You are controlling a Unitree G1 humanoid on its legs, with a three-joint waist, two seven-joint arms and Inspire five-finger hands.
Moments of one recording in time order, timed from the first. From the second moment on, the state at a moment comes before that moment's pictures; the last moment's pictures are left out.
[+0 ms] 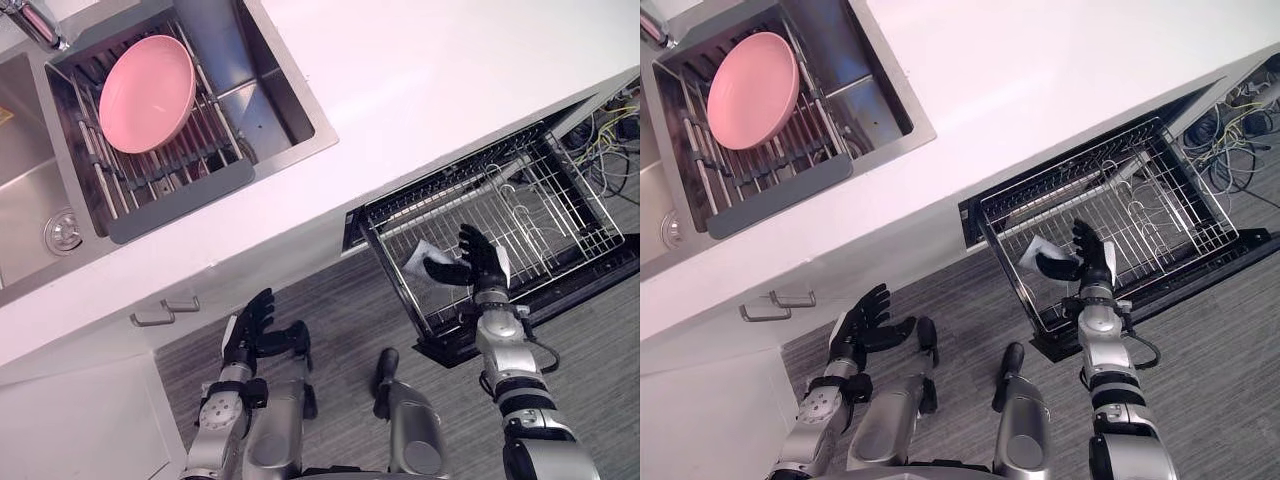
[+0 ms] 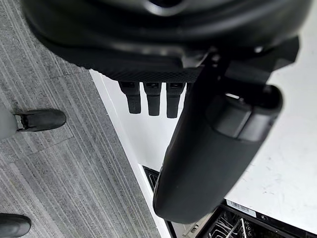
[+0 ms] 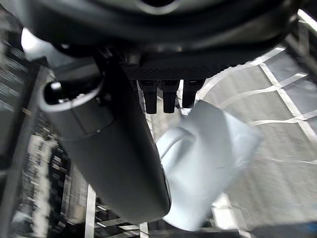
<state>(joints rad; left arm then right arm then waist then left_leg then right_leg) 0.14 0.10 -0.07 0.29 -0.17 -0.12 0.05 -0.28 -0.29 -0.16 0.48 0.01 -0.06 -0.17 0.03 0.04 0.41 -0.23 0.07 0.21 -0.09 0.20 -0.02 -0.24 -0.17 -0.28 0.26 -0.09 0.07</state>
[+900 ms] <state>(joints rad) 0.19 0.05 -0.03 0.50 -0.10 -0.10 0.09 0.22 -0.09 -0.10 -0.42 -0.11 -0.16 -0.18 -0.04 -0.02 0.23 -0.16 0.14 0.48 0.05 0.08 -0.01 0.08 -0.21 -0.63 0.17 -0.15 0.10</state>
